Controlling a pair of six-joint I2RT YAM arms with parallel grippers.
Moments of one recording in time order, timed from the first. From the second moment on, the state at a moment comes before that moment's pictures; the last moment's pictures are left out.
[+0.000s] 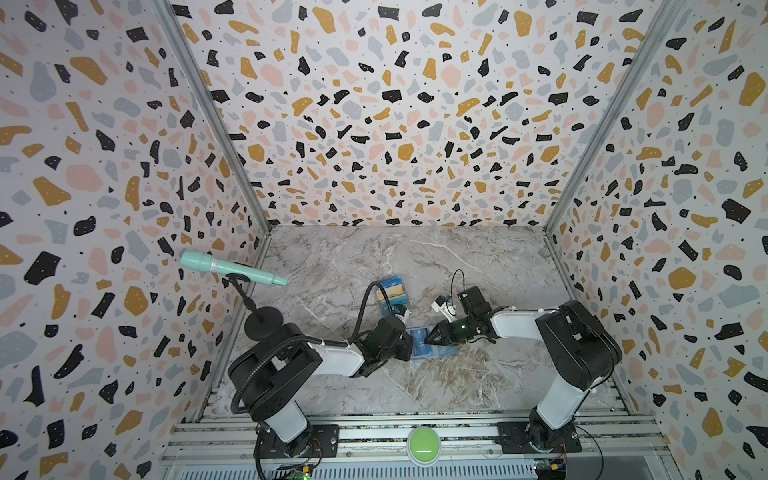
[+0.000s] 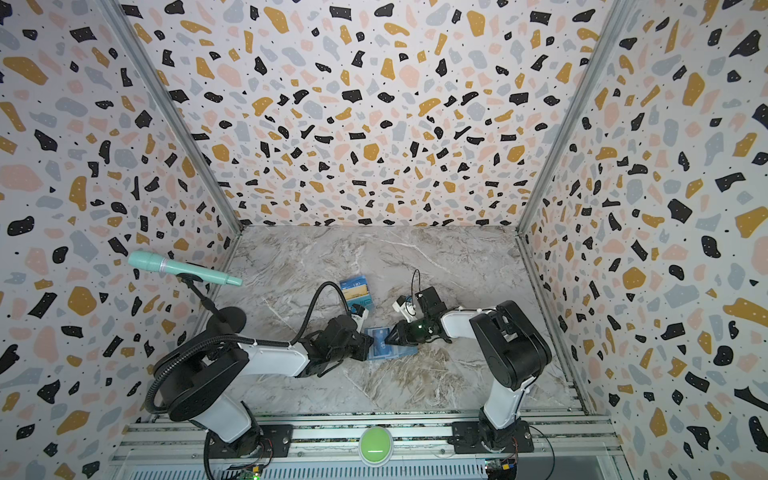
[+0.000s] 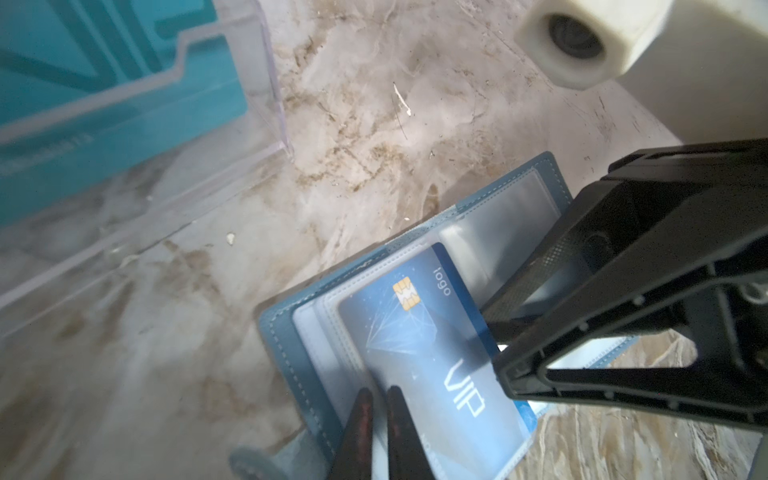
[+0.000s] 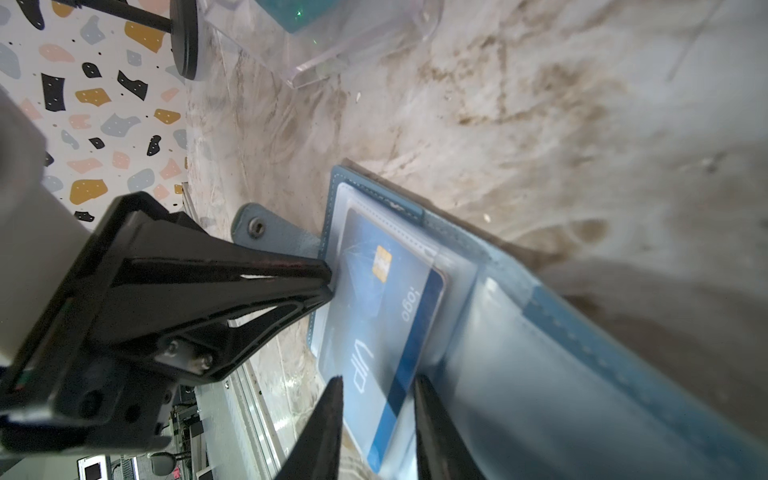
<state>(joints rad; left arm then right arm) -0.85 1.63 0.57 0.31 0.03 -0.54 0.51 1.74 0.76 -0.05 -0.82 0.37</state>
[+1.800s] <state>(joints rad) -0.85 1.60 0.57 0.26 0.02 -0.54 0.47 1.86 0.66 0.36 -1.03 0.63</state>
